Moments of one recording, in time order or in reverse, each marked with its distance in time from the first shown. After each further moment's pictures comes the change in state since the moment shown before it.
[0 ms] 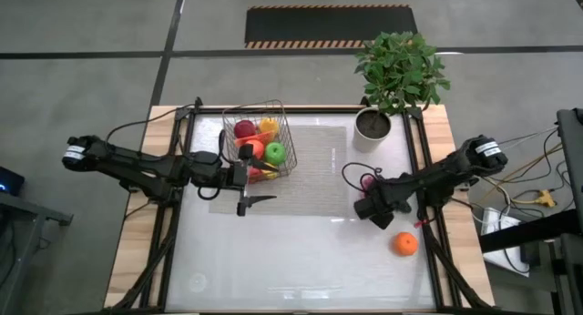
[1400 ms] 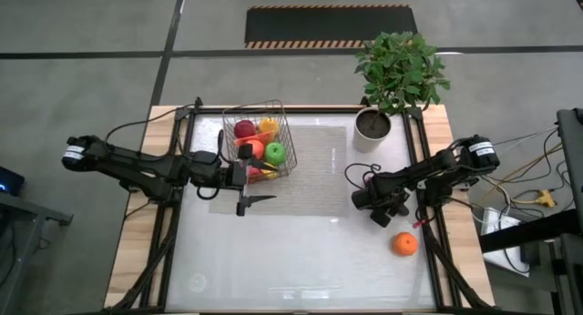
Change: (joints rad) left arm 0.000 -0.007 -0.002 -0.001 0.000 0.011; right arm -0.144 0.060 -0.149 0.169 -0.114 -0.152
